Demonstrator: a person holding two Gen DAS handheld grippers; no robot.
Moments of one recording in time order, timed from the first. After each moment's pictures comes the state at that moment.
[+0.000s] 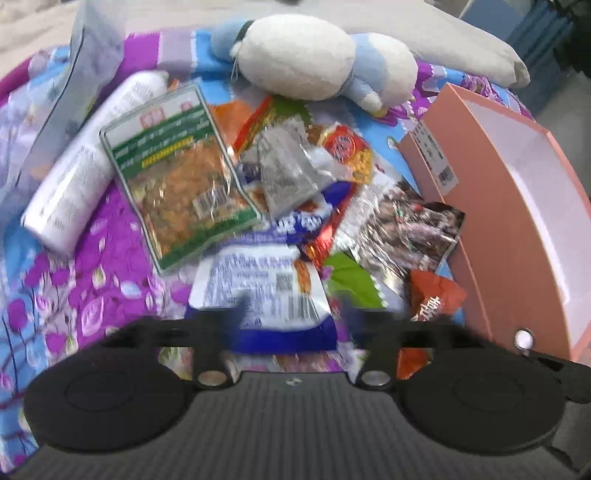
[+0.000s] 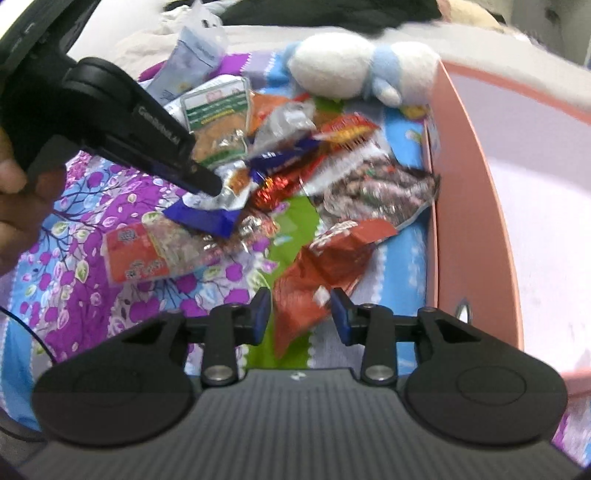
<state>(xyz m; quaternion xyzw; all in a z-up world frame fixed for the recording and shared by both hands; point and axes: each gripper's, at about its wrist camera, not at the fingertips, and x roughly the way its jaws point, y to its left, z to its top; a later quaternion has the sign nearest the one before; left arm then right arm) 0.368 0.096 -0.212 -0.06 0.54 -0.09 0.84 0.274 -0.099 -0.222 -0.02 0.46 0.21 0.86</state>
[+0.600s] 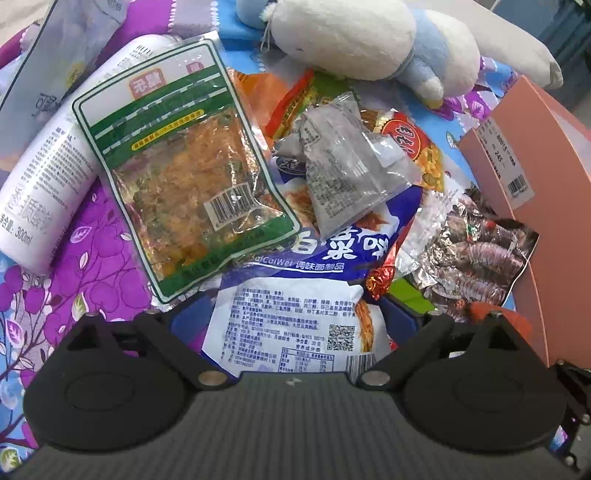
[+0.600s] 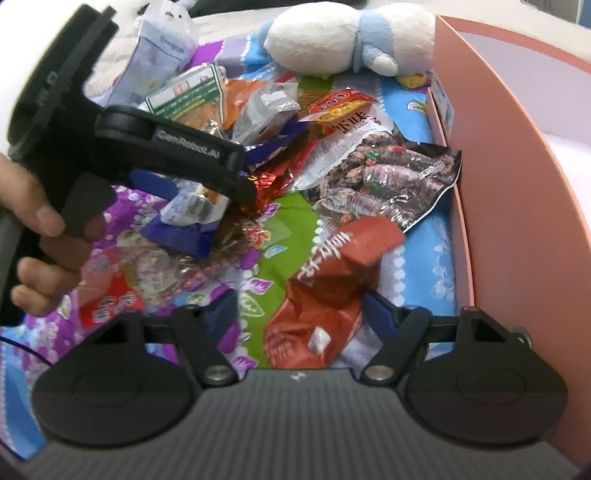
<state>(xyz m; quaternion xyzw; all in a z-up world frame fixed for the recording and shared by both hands) 0.411 0.113 -0.266 -0.07 0.56 -0.06 0.82 0.311 -0.085 -0.257 0.00 0.49 0.18 0.85</state>
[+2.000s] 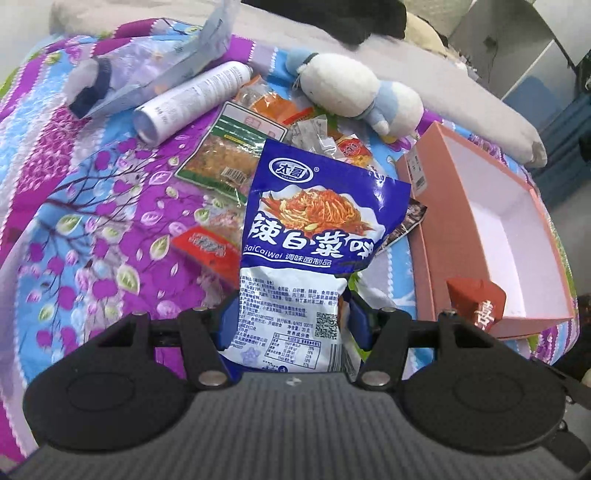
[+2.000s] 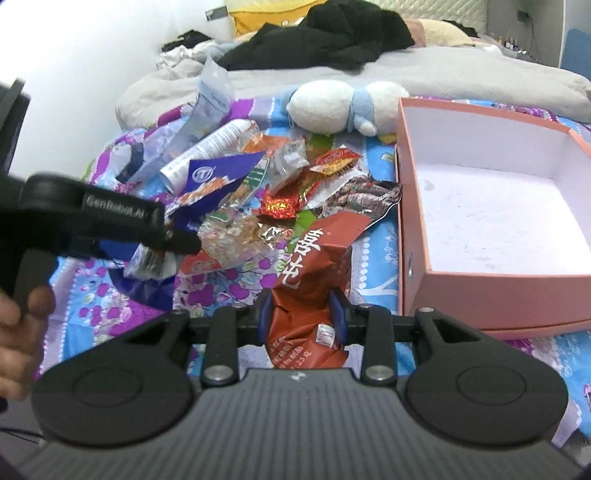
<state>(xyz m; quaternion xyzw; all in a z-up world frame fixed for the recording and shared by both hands) 0.199 0.084 -0.146 -0.18 0.49 0.02 0.85 0.187 -0.131 -0.152 0.01 0.41 0.20 0.89</state>
